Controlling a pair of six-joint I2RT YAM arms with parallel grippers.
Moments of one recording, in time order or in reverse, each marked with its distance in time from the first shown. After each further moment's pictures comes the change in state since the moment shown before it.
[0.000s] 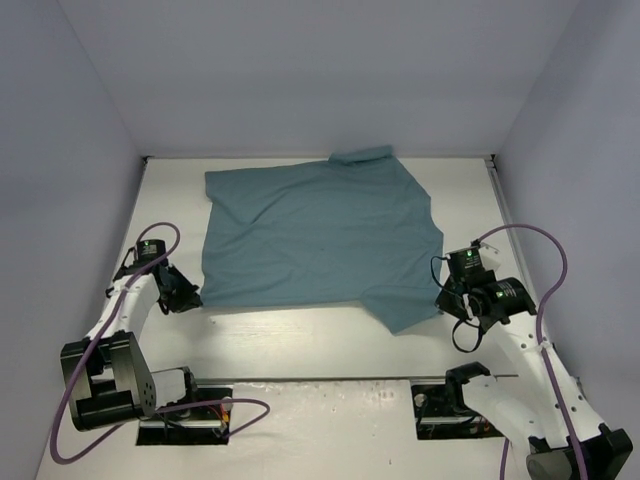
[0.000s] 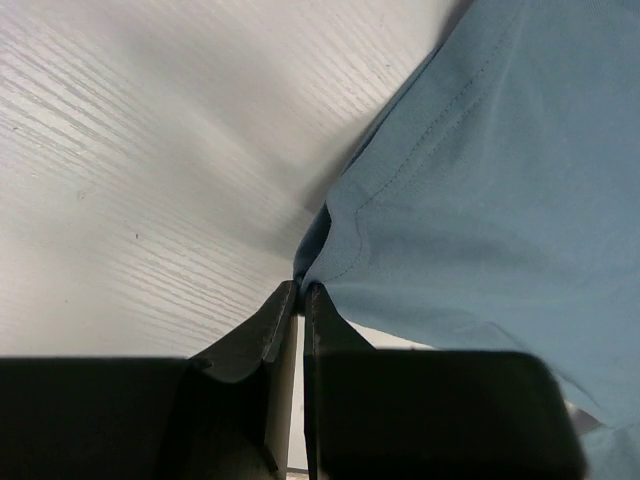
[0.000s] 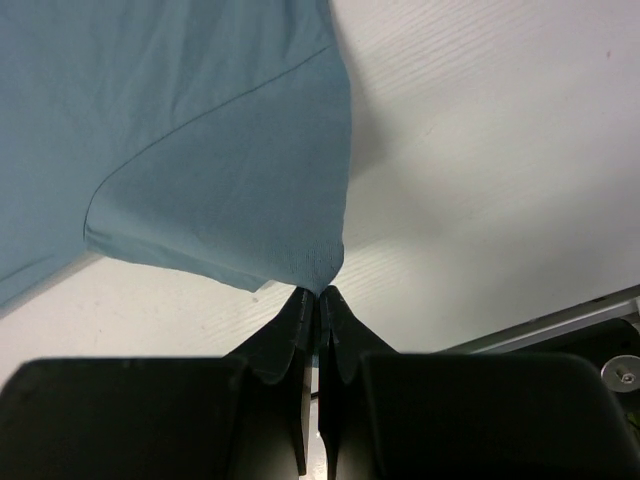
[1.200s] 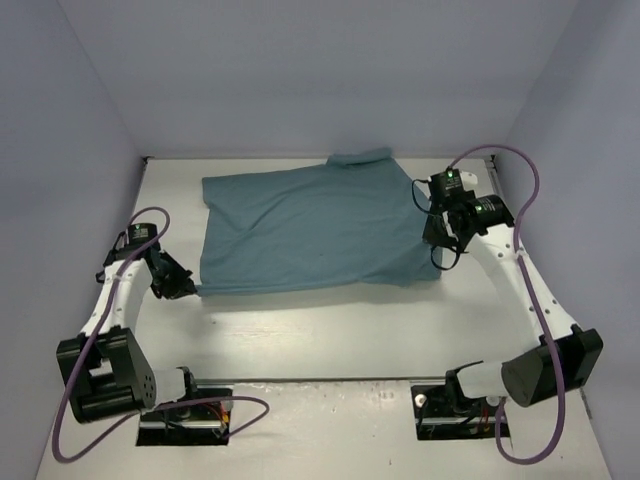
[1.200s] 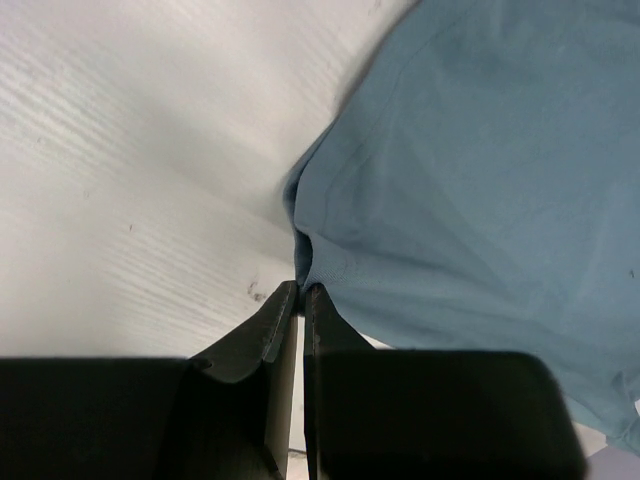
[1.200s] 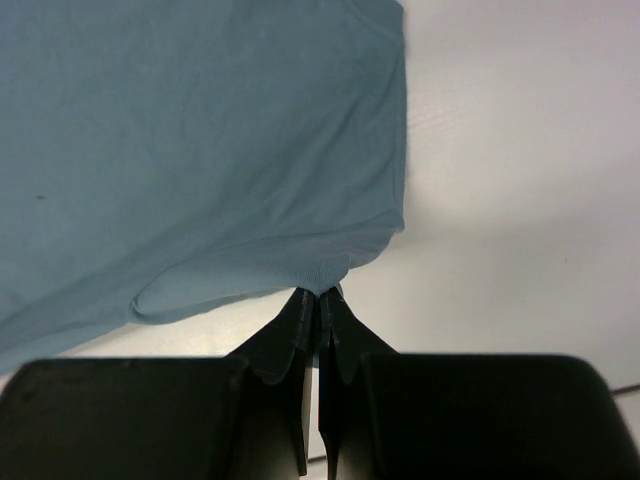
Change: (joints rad) left arm 0.018 0.041 0.171 -0.127 0.000 -0.025; right arm 0.000 0.513 0.557 0.007 0.047 -0.244
